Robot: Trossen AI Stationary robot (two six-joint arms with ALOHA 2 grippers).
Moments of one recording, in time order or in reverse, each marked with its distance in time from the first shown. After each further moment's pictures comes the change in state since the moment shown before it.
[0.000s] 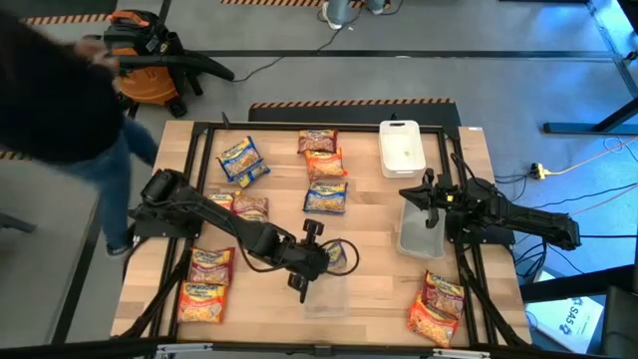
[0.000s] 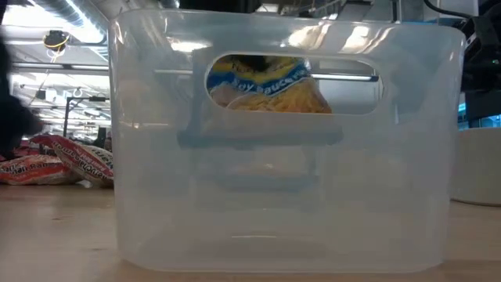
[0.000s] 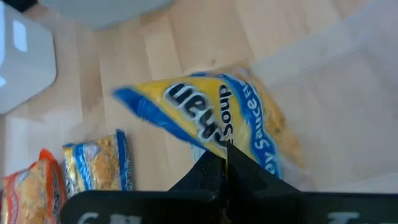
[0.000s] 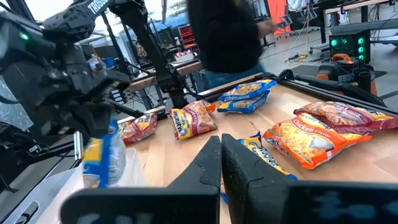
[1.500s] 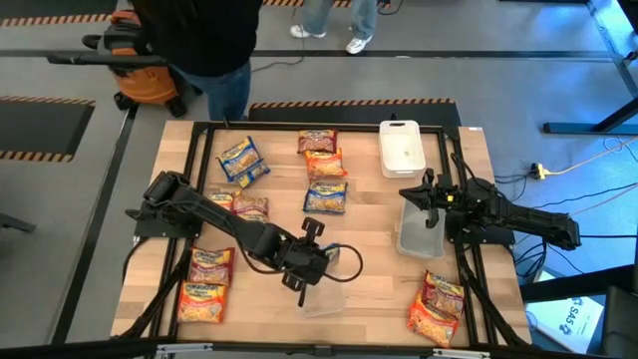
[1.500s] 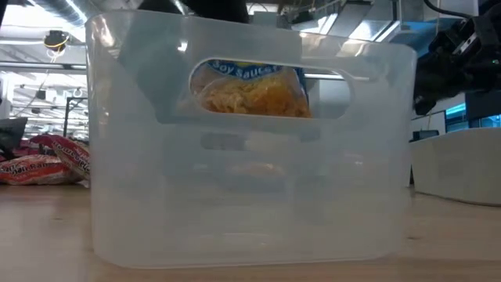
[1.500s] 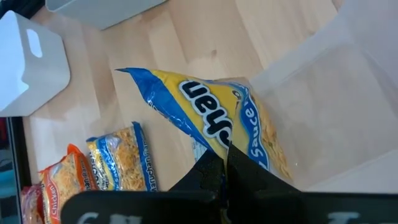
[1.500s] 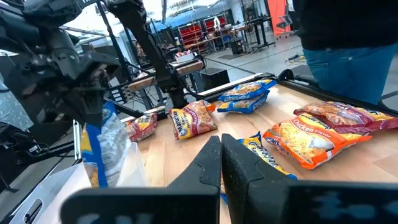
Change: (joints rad) left arm -0.020 0.025 0.176 -0.239 -0.018 0.033; right arm 0.000 0.000 0.000 0.000 0.000 0.000
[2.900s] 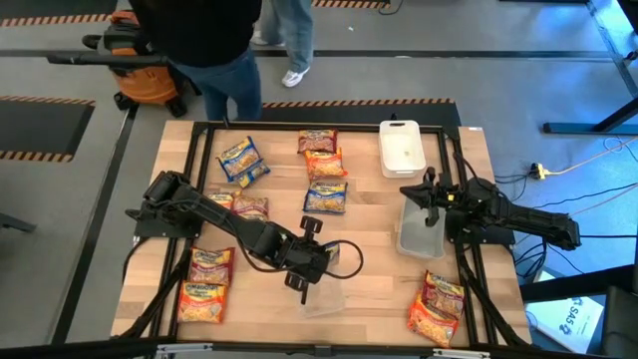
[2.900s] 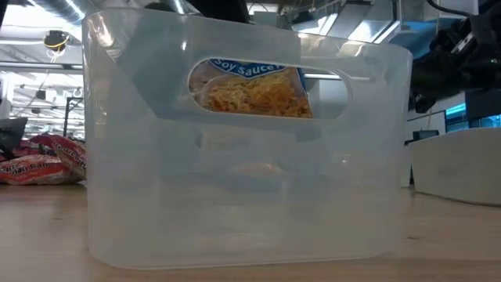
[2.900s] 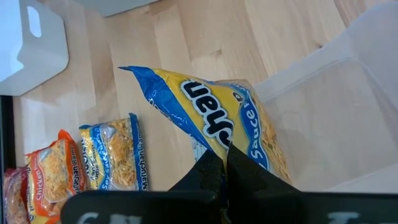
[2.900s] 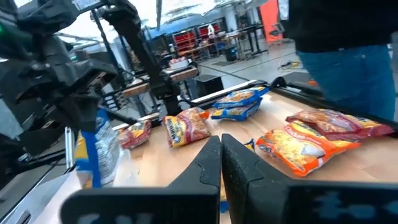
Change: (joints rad) left arm 0.005 0.000 0.004 -0.003 0.002 -0.105; right arm 0.000 0.000 0.000 0.035 0.035 -0.005
